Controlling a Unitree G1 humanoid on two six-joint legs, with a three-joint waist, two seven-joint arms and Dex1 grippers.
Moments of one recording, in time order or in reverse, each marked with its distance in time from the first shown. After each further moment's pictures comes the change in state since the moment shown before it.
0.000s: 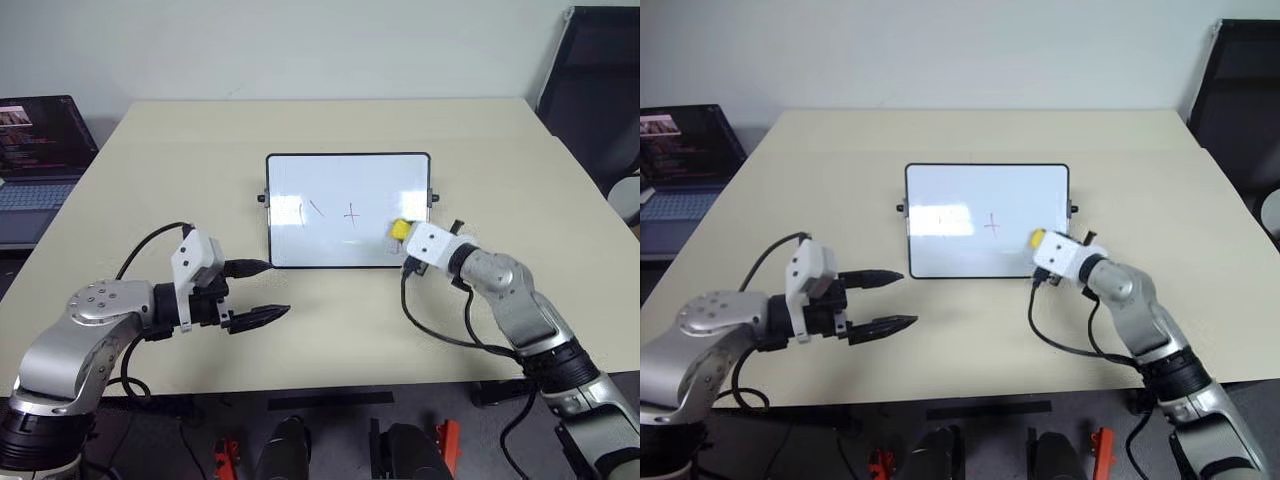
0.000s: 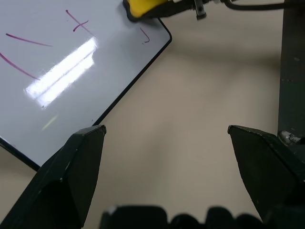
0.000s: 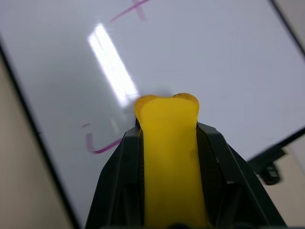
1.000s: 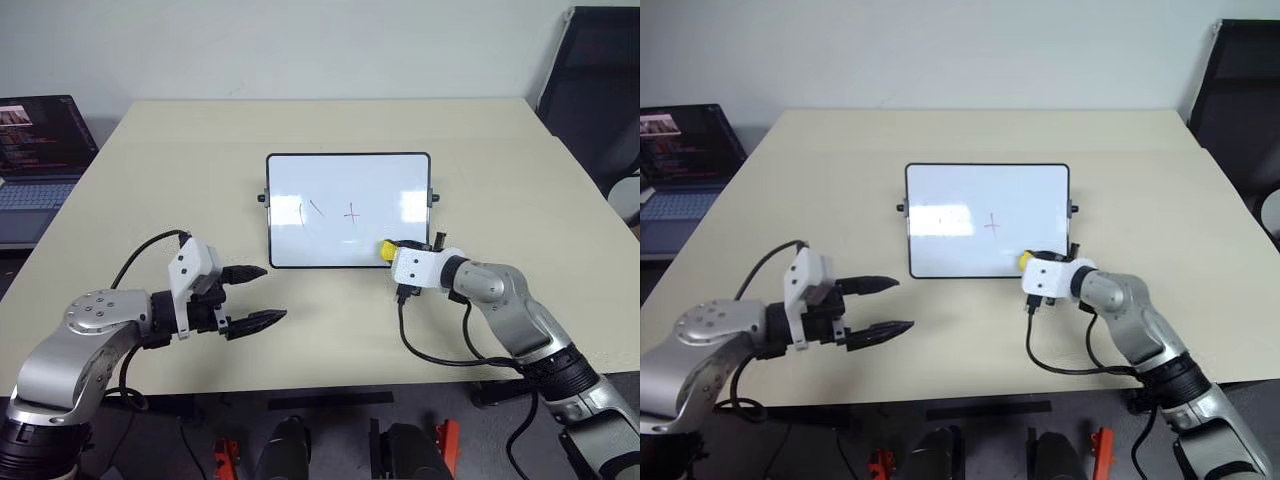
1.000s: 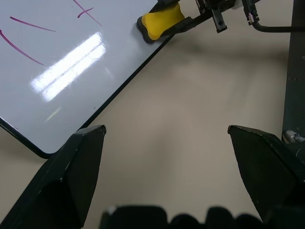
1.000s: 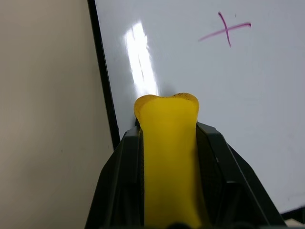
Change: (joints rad) left arm 0.031 0.000 0.008 -0.008 0.007 -0.015 0.019; right arm 0.038 -0.014 0.088 -0.042 -0.110 -0.113 0.149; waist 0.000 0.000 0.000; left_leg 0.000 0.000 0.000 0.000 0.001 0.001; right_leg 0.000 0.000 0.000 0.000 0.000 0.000
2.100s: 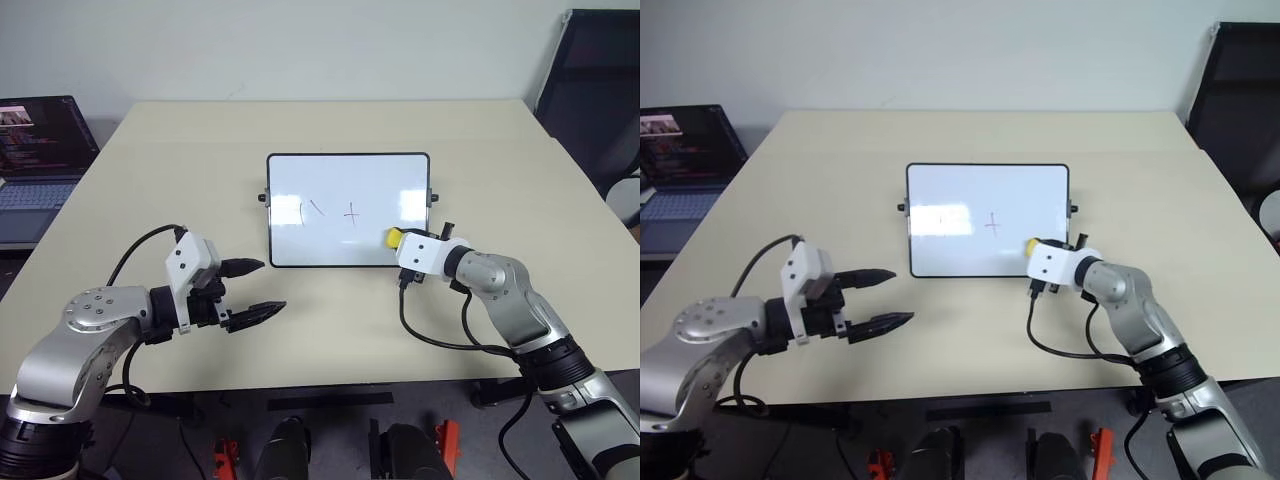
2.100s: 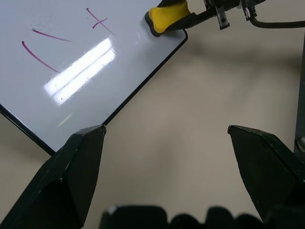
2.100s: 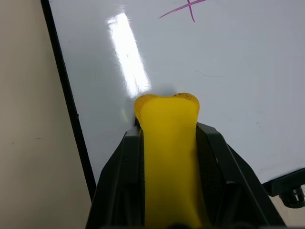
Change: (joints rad) left arm -0.012 -0.006 0.007 -0.003 -0.003 -0.001 0.046; right arm -0.033 0.011 -0.046 0.066 -0.011 0.041 -0.032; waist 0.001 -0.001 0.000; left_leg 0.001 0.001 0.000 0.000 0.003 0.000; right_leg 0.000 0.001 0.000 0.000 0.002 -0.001
